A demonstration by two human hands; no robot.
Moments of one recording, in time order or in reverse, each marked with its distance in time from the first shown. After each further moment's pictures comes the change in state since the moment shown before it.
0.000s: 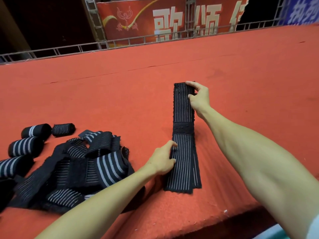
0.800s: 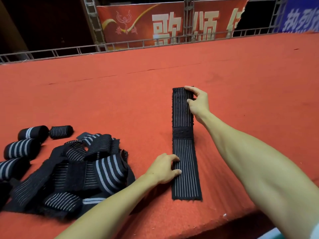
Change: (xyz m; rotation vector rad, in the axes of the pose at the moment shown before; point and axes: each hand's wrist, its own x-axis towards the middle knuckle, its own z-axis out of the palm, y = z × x) left_hand 0.001 -0.012 0.017 0.194 -0.015 0.057; right_hand -0.009 -0.006 -0.002 0.036 -0.025 0.029
